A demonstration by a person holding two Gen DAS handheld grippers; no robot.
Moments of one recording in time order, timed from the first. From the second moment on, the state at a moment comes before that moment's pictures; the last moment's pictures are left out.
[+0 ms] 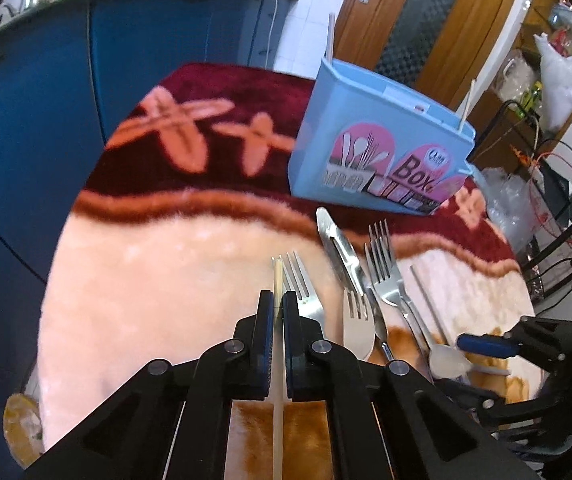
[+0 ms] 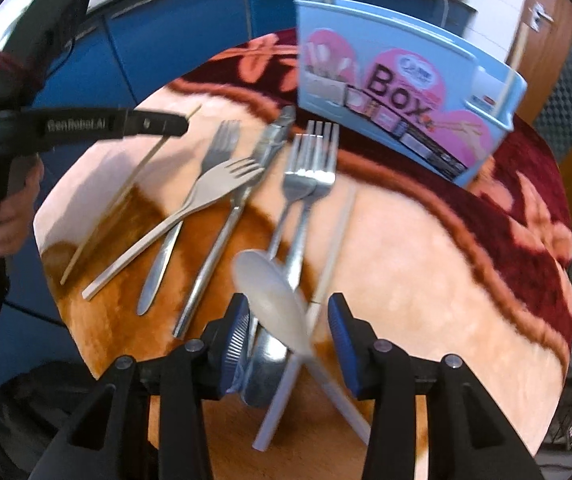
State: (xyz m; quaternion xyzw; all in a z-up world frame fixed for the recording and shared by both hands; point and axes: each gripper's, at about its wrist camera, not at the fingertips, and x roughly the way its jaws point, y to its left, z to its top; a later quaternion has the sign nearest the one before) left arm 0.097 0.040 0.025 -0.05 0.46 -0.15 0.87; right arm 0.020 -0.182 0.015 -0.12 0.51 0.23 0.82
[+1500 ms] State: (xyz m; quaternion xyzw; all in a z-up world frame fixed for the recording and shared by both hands) left arm 0.154 -0.028 0.185 -0.09 0.09 -0.13 0.98; right arm 0.045 -0.285 0.104 0.12 0.23 0.19 0.95
